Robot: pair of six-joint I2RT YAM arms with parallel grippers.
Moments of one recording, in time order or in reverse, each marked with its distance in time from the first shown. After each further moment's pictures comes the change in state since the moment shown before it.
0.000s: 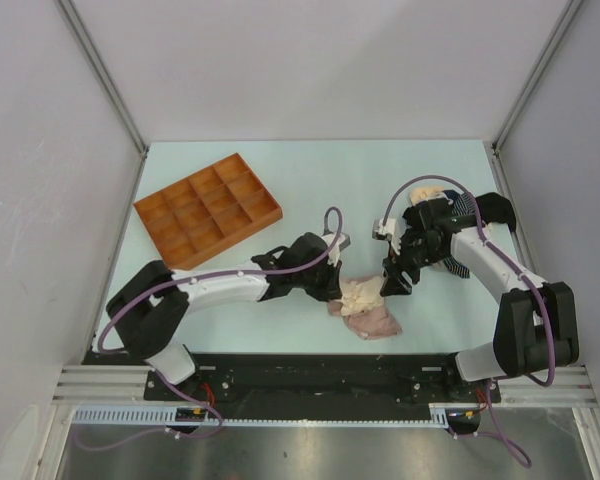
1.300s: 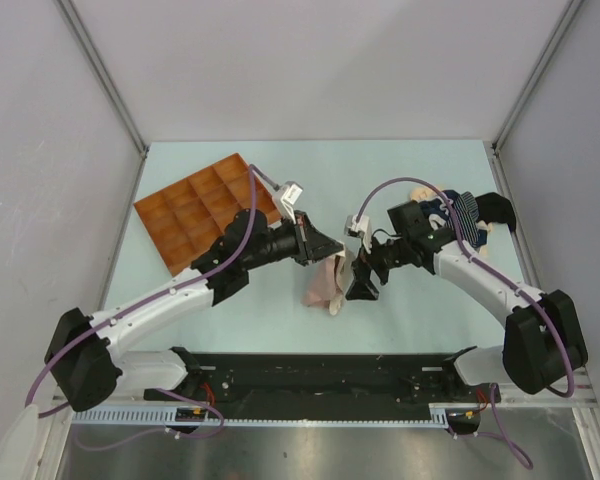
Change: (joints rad) left arm 0.138 -0.420 -0.061 0.284 0.139 -0.301; right arm 0.249 -0.076 -0.053 0.340 0.020 0.421
